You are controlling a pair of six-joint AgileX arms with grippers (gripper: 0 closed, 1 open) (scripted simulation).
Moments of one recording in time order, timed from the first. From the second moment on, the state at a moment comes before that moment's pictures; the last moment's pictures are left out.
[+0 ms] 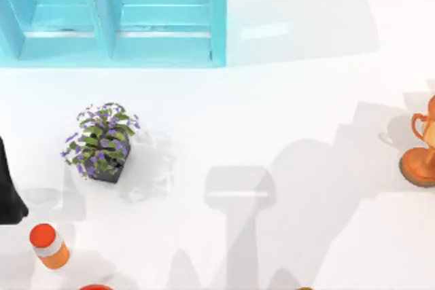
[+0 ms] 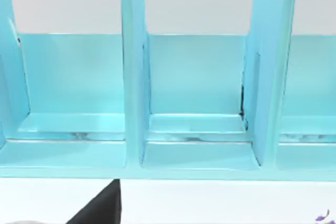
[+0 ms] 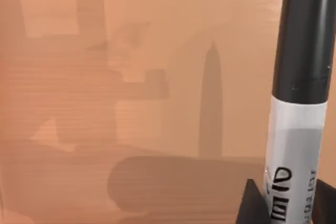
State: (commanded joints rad) left arm 0.00 0.00 0.00 0.00 0.00 0.00; right arm -0.34 2.02 1.75 -1.36 0.11 1.20
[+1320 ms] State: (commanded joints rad) left arm 0.00 0.00 0.00 0.00 0.00 0.00; right arm -0.44 2.01 1.54 -1.21 0.11 1.15
